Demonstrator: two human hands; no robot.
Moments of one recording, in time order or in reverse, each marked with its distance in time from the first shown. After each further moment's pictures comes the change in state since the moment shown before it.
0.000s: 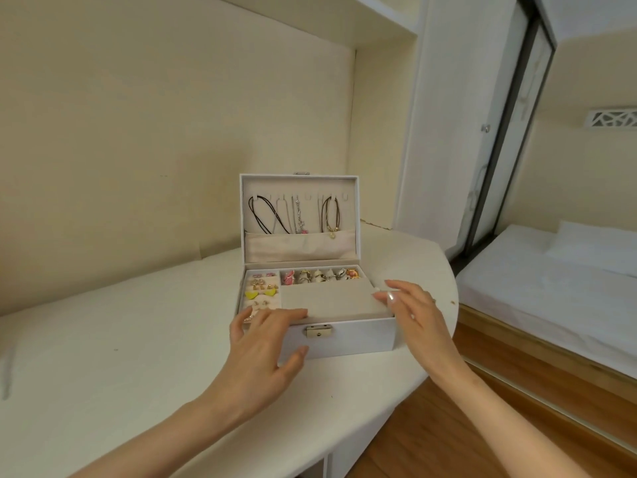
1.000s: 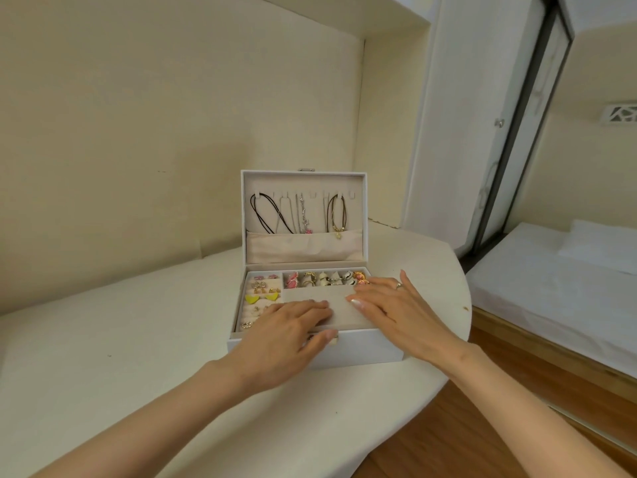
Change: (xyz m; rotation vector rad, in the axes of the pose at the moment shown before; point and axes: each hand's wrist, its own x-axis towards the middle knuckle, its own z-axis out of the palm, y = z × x) left_hand 0.047 0.004 0.001 0.151 -0.281 0.096; right_hand 0.044 -0.009 0.011 -0.504 -0.364 -0.224
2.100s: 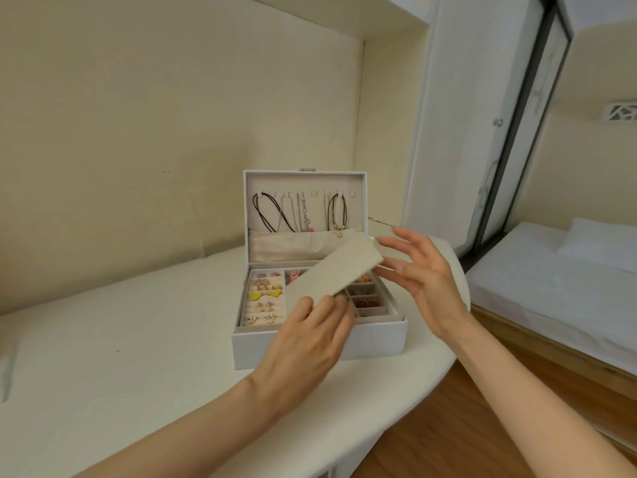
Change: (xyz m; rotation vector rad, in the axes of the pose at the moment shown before) left_hand -0.007 0.027 0.017 0.620 0.431 0.279; right_hand -0.002 -0.010 -0.035 1.316 0.379 0.127
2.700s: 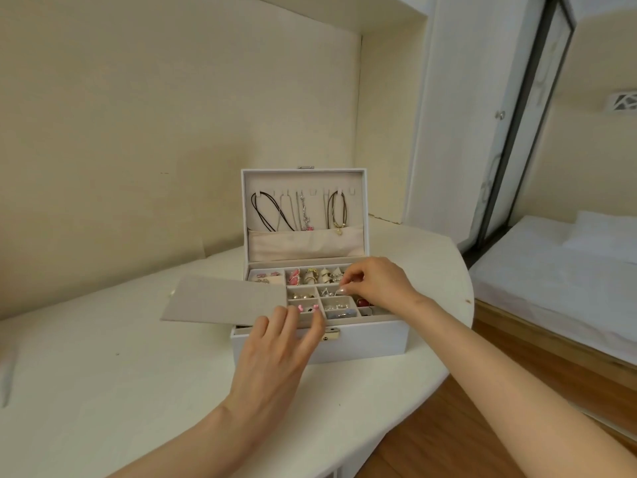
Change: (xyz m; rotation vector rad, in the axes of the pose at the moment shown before) left_hand -0.034 -0.007 0.010 0.037 -0.047 -0.233; right_hand 0.043 0.036 0.031 -1.279 -0.213 0.073
